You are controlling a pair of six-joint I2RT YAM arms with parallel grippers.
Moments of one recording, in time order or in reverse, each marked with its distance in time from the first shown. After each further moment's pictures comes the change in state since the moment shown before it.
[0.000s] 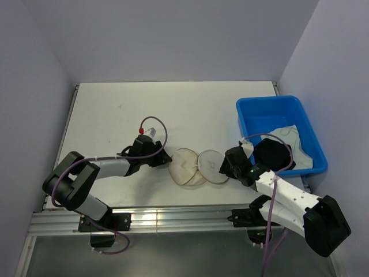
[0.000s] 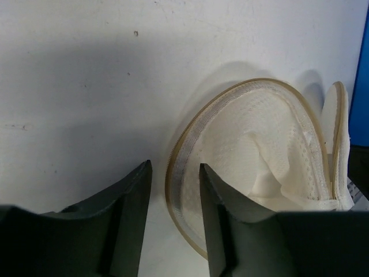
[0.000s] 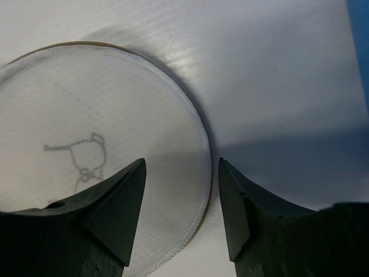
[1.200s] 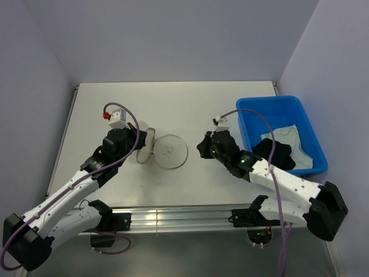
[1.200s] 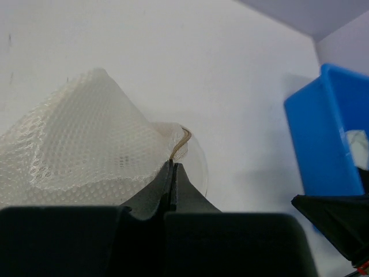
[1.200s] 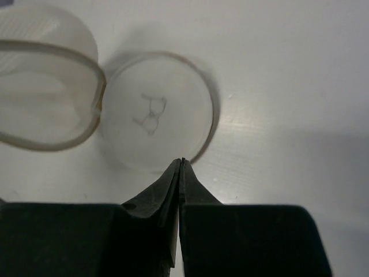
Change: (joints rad) left arm -0.008 -0.626 0.158 -0.371 -0.462 0.134; right arm 0.191 0.086 0.286 0.245 -0.040 -0.156
